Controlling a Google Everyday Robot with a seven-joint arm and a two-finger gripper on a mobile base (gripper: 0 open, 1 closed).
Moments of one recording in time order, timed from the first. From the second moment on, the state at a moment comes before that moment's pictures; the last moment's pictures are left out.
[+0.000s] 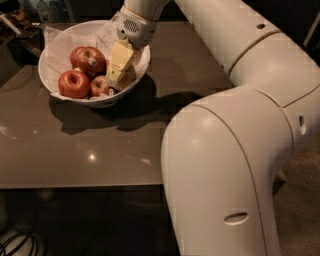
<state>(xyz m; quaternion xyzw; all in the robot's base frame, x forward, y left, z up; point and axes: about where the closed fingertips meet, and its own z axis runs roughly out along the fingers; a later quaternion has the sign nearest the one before) 0.629 0.087 0.921 -0.58 0.79 0.20 0.08</state>
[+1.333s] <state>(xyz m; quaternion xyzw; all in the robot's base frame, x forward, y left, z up) 0.629 0.087 0.920 -0.58 0.79 0.20 0.08</state>
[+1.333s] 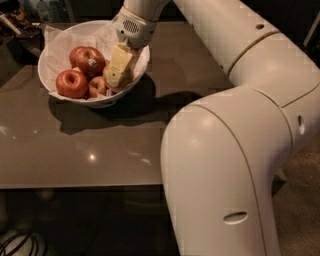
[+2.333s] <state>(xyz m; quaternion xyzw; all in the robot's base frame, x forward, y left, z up) 0.632 0.090 0.940 -0.58 0.78 0.17 0.12</state>
